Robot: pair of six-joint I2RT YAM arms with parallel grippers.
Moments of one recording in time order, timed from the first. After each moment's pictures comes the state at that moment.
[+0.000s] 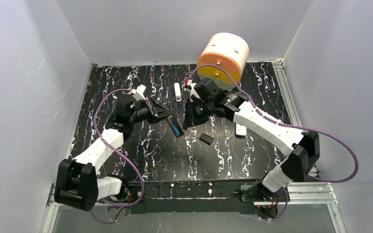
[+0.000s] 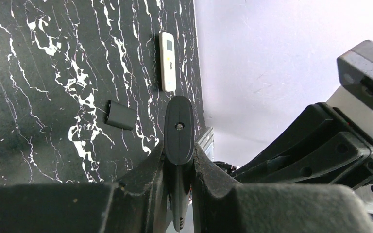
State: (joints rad) left arm -0.25 1.21 0.68 0.16 0.70 -1.00; right arm 0.87 1.53 1.47 -0.77 -0.29 0.51
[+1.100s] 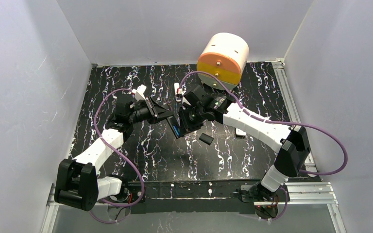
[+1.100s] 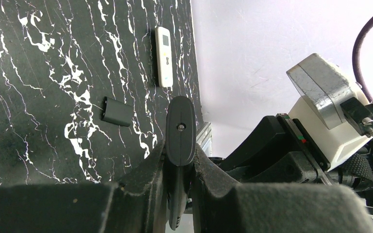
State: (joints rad) left arm -0.25 1.21 0.68 0.17 0.73 -1.01; right arm 0.93 1.63 1.49 -0.79 -0.26 0.48
